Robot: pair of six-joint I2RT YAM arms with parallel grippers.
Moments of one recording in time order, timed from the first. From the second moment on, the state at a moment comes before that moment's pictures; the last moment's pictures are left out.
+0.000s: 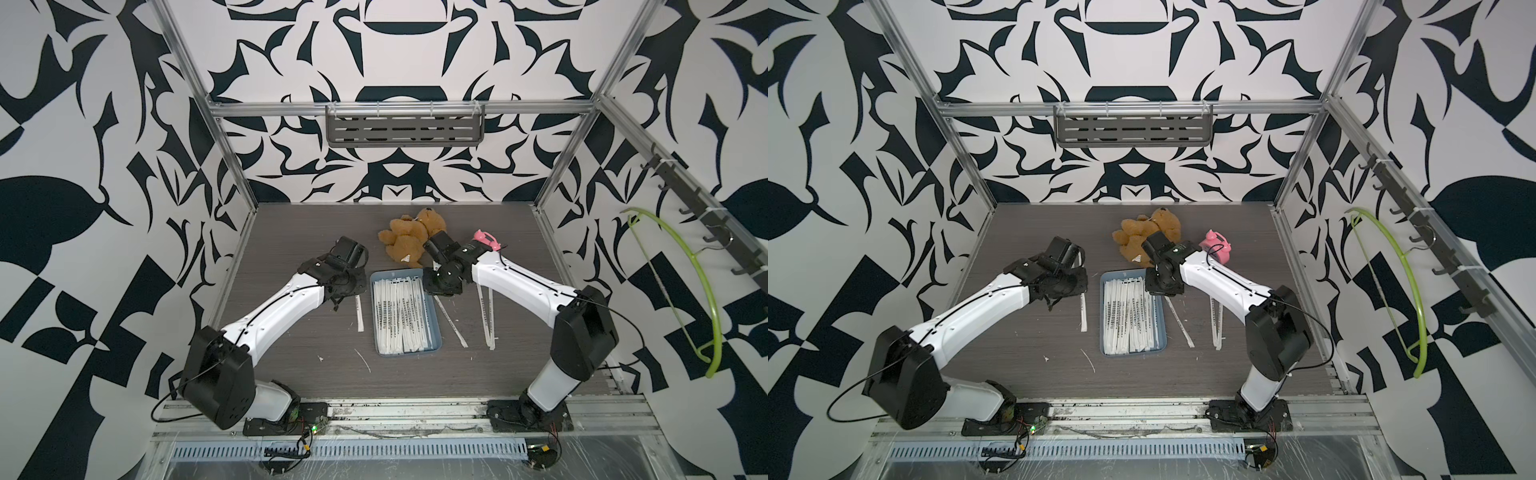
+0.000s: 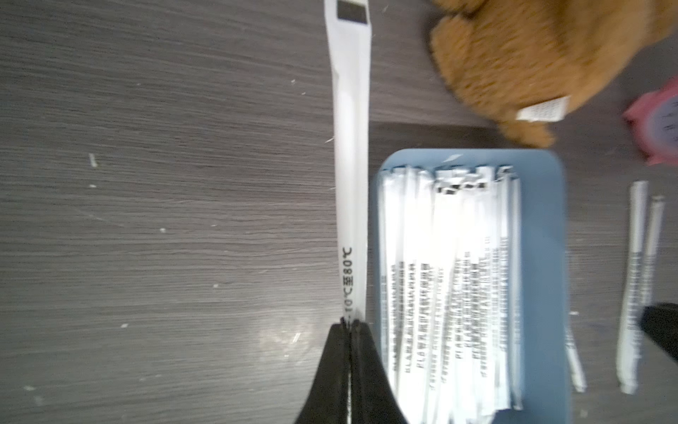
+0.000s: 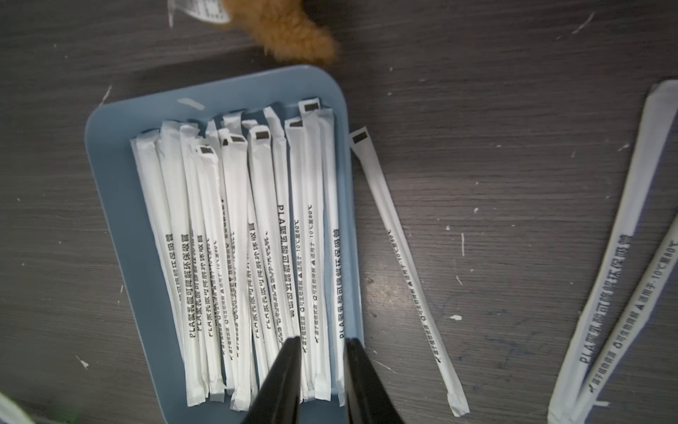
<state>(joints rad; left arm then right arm) -0.62 1.39 1.08 -0.68 -0.06 -0.67 0.61 1.68 1.34 -0.90 -0.03 0.67</state>
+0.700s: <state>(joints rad) -0.82 1.89 1.33 -0.57 0.05 -0.76 0.56 1.66 1.28 -0.88 -0.06 0.64</state>
